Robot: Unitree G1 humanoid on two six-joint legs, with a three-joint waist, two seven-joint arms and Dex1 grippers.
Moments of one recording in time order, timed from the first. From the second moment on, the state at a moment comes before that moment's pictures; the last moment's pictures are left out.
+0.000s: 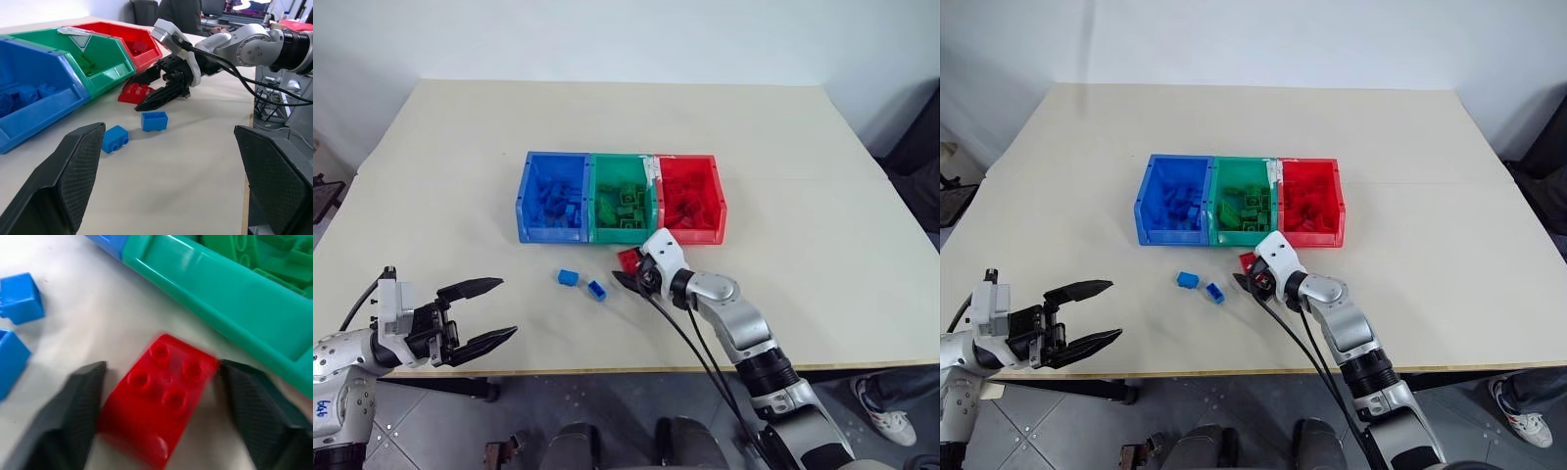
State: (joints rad) left arm 0.07 0.69 0.42 -0.03 -0.67 0.07 -1.30; right arm -0.49 -0.18 0.25 0.13 0.07 0.39 0.57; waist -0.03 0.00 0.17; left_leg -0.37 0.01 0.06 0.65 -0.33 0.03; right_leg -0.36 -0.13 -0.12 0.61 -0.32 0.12
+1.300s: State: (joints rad) left arm -0.05 0.67 0.36 0.09 -0.64 0.01 -1.31; right arm -0.62 -0.61 0.01 0.14 0.30 0.39 1.00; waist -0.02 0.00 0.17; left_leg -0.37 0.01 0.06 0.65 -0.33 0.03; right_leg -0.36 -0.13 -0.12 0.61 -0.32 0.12
